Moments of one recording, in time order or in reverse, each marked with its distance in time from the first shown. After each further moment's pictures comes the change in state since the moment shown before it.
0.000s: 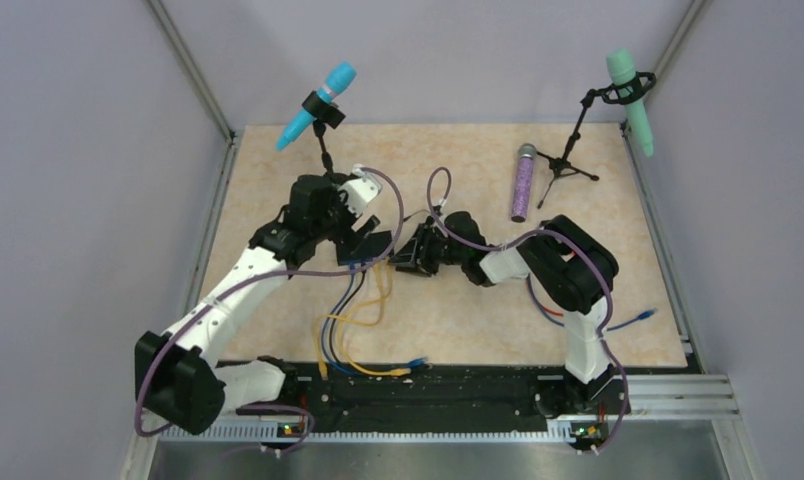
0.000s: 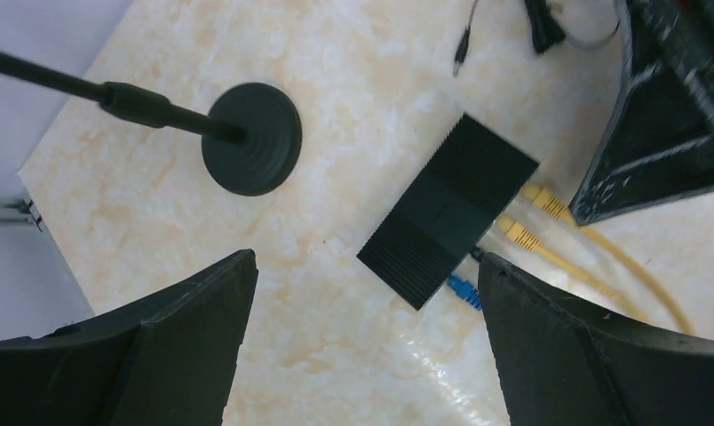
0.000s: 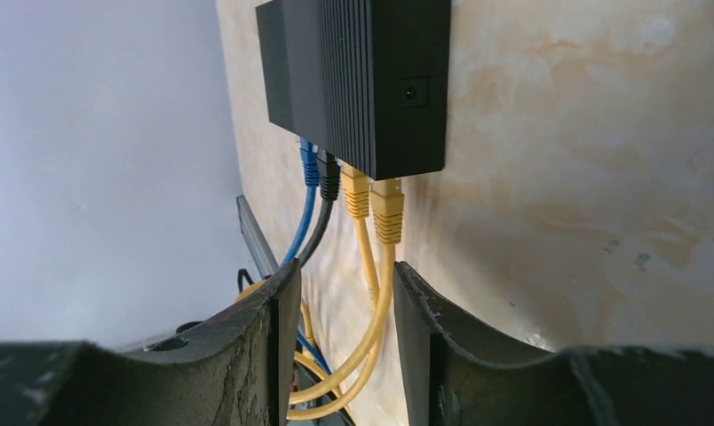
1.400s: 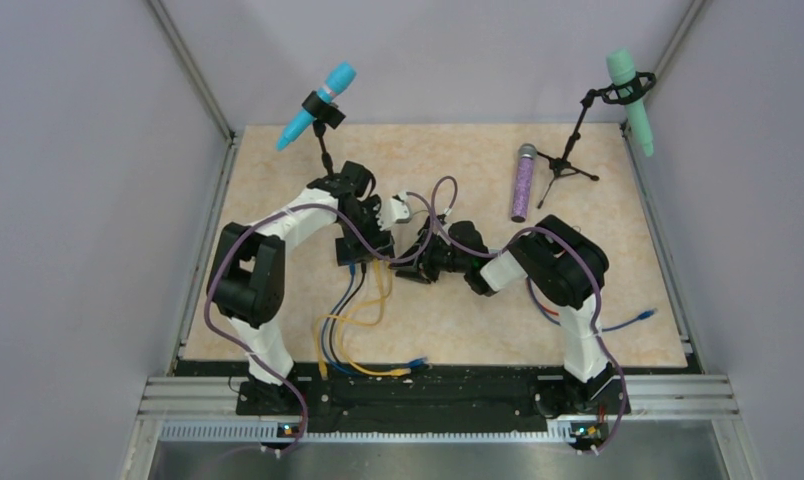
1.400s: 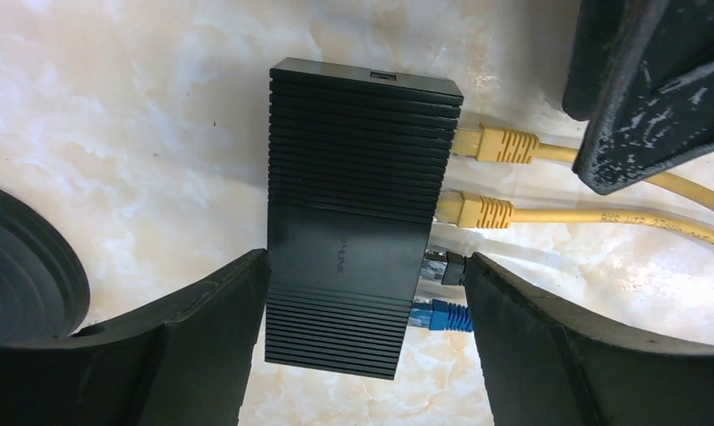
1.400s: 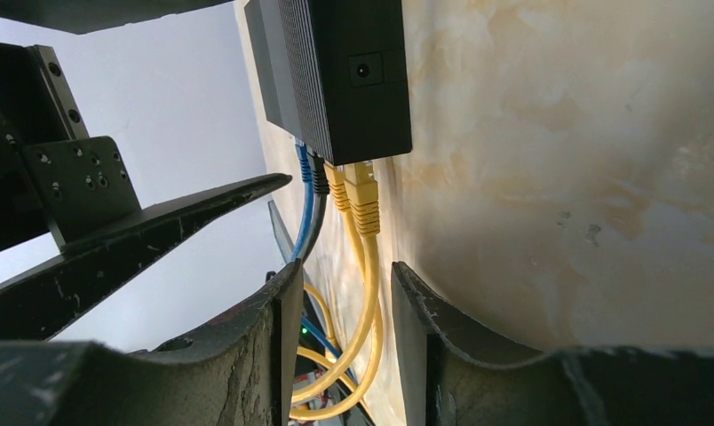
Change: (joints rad) left arm 0.032 0.642 0.326 -0.367 0.243 0.444; right arm 0.001 0.064 -0.072 0.208 -0.010 0.156
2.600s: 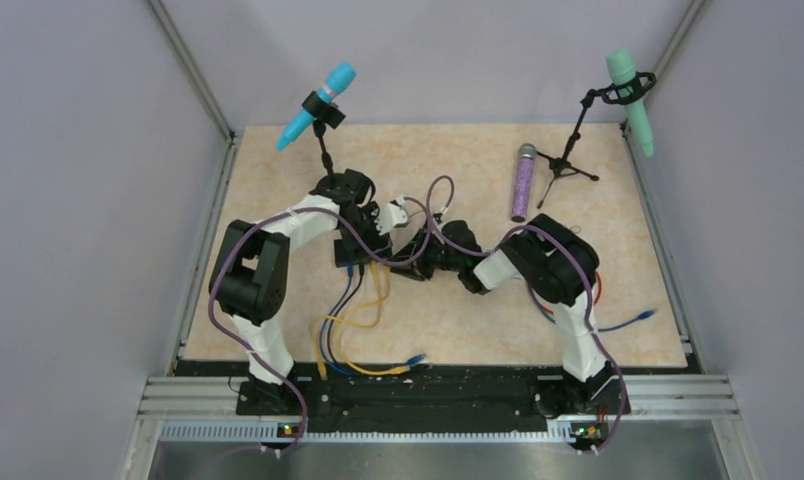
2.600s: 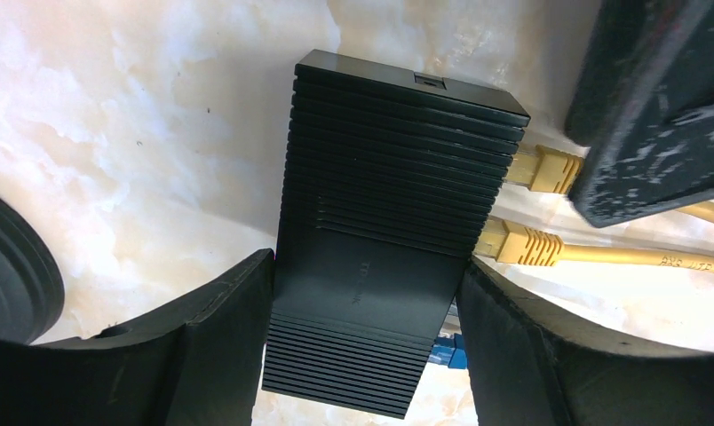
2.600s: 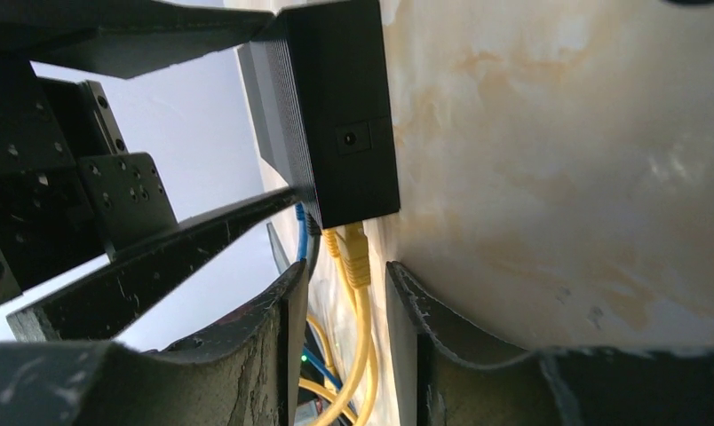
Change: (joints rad) left arm 0.005 0.039 -0.055 0.099 -0.048 -0.029; right arm 0.014 0.046 0.048 -0.003 0.046 0.016
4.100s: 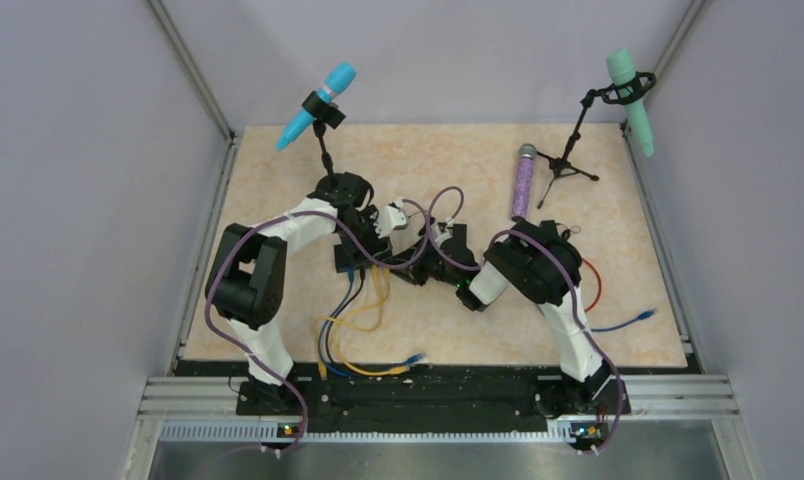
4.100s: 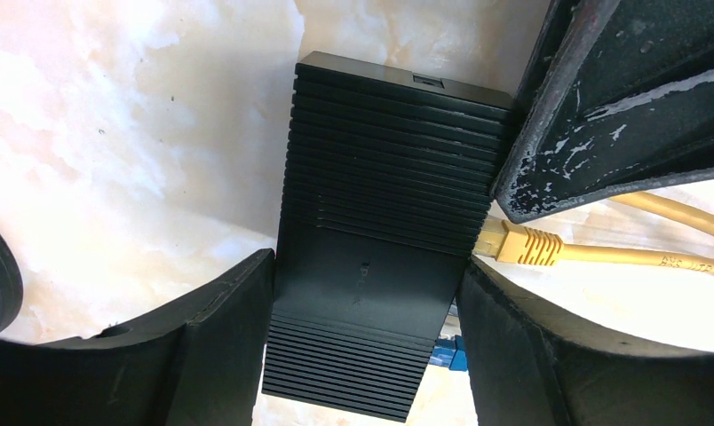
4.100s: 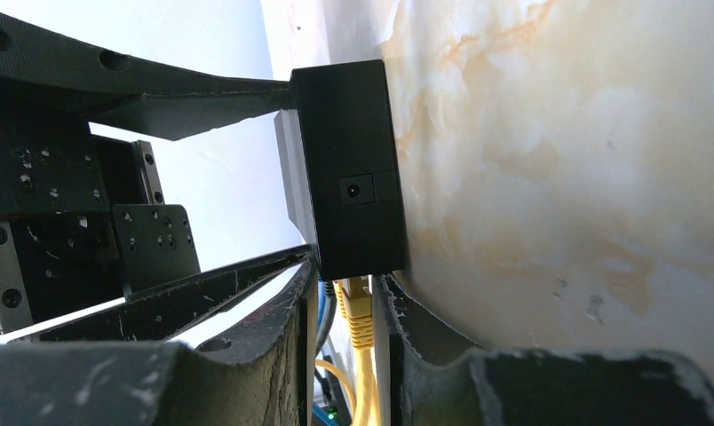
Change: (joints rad) left arm 0.000 -0.039 -0.051 0.007 0.030 -0.038; right arm 0.071 0.088 -0.060 0.293 0.211 0.151
